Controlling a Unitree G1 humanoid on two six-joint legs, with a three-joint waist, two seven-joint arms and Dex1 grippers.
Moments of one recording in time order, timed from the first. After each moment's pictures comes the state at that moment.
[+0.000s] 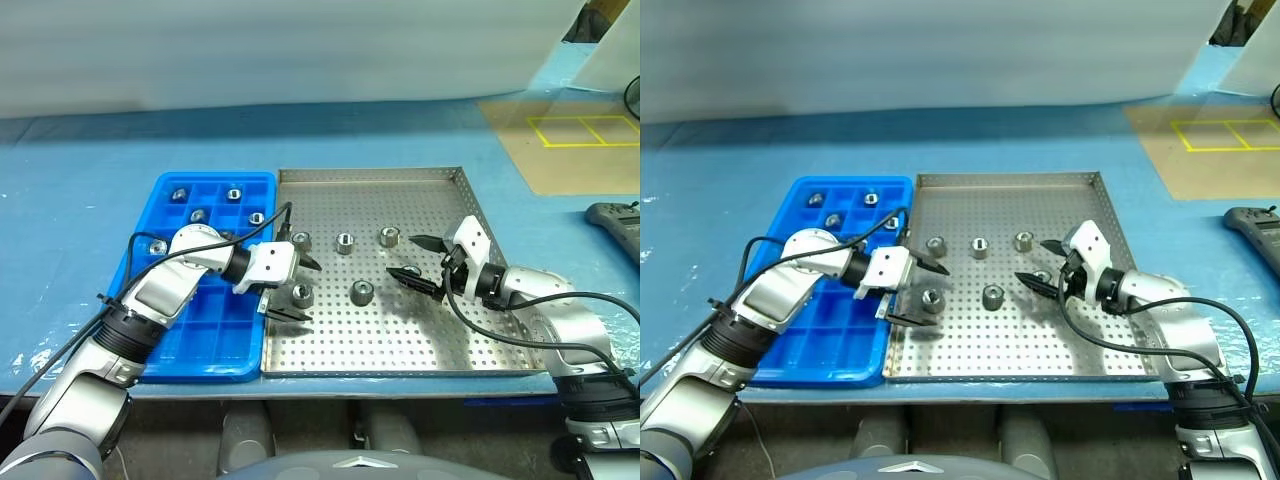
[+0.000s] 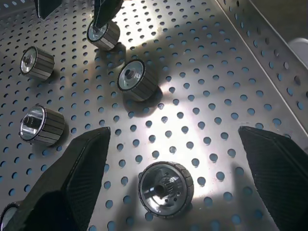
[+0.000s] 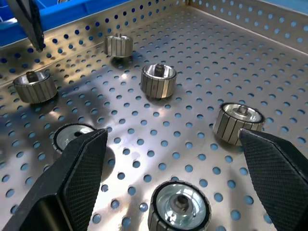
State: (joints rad) left arm -0.55 0.61 -0.39 0.01 -0.11 0.05 -1.34; right arm -0.16 -0.67 -0.04 -0.17 0.37 0.44 0.89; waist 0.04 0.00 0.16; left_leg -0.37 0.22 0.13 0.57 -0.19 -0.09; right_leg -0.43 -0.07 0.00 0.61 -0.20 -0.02
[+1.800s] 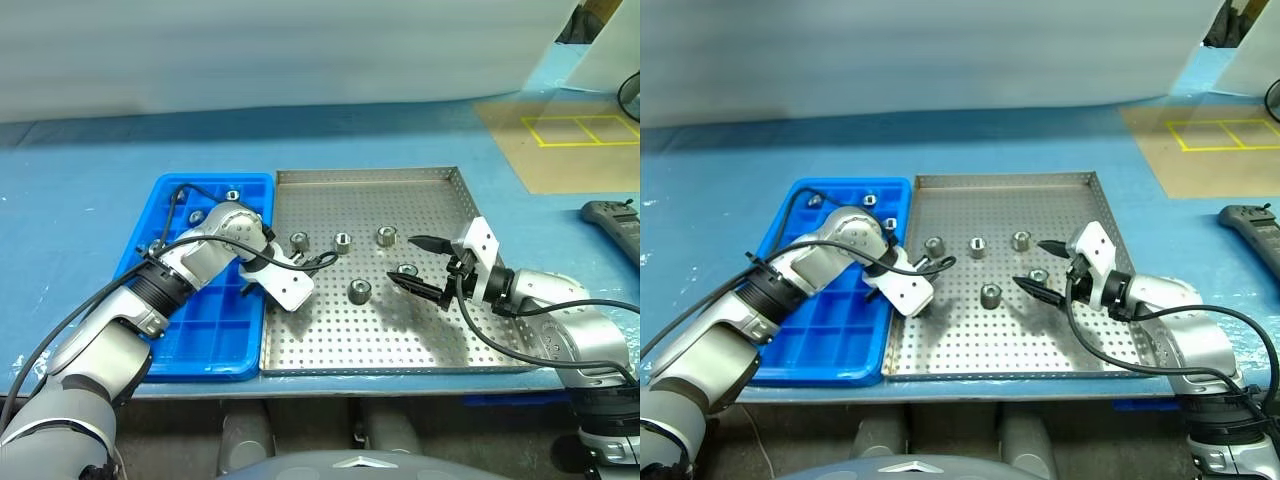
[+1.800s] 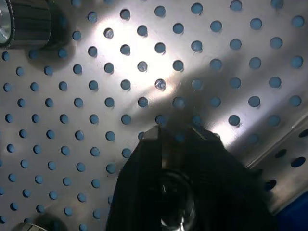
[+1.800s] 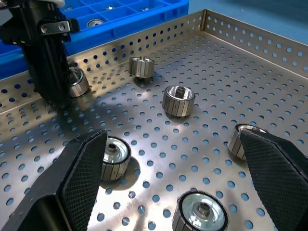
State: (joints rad) left arm -0.83 0.57 -0.64 0.25 0.26 -0.26 -1.52; right arm -0.14 -0.68 -0.06 -0.25 0.42 0.44 0.91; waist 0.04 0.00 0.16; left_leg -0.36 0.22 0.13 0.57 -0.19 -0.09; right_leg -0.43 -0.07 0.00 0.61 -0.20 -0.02
